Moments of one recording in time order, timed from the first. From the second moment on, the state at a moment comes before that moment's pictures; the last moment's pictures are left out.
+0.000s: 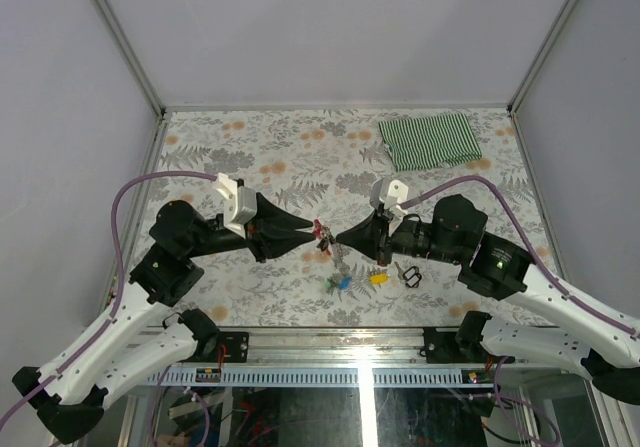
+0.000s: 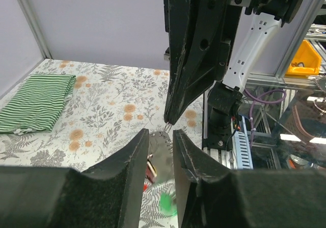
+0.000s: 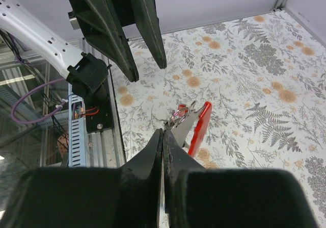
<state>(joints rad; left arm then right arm) -0.69 0.71 0.82 0.06 0.72 -0.12 1.01 0.87 0.98 -0.22 -0.30 0.00</state>
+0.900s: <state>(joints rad) -0.69 0.80 0.86 0.08 0.93 -0.11 1.01 0.90 1.03 -0.25 -0.34 0.01</state>
